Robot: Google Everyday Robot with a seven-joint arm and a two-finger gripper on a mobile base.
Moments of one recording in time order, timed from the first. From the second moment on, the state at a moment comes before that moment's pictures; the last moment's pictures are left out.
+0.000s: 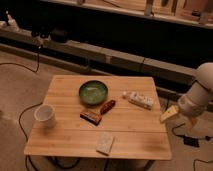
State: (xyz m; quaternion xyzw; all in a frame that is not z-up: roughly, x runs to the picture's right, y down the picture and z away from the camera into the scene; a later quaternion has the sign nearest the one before) arm 0.322 0.169 0.630 -0.24 -0.39 -0.54 0.71
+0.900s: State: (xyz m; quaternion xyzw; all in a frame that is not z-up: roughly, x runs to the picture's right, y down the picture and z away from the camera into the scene) arm 0.318 0.157 0.641 -0.22 -0.37 -0.55 0.72
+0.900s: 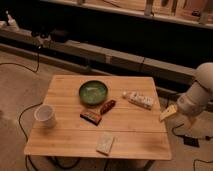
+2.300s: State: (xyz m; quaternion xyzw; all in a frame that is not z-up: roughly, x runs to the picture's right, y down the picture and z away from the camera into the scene) arm 0.258 0.127 0.763 -0.17 -0.33 -0.51 0.78
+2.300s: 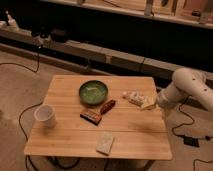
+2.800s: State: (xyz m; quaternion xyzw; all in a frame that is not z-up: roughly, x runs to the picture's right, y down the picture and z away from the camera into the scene) arm 0.191 0.063 0.812 -0.06 -0.23 -0.53 0.81
